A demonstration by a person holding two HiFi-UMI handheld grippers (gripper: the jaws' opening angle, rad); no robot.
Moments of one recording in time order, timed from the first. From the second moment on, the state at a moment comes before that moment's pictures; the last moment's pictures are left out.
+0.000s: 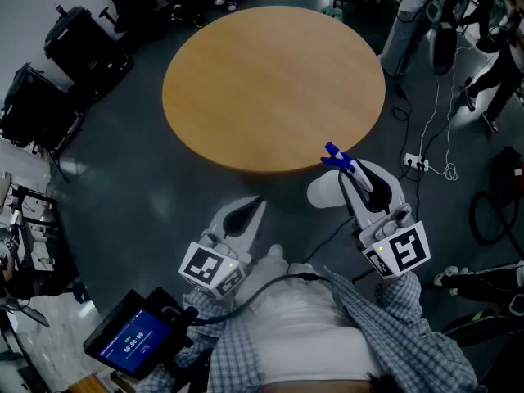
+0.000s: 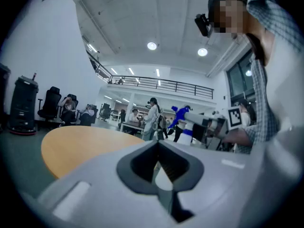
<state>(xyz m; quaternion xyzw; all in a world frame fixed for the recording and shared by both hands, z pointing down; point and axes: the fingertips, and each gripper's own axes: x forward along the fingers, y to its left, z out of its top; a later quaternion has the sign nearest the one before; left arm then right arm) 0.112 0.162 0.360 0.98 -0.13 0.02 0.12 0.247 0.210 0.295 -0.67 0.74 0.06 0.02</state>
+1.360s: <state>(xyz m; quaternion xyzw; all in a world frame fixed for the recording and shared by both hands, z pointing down) 0.041 0.110 0.388 0.96 -0.28 0.03 0.09 0.194 0.110 0.329 -0.55 0.83 0.05 0.00</state>
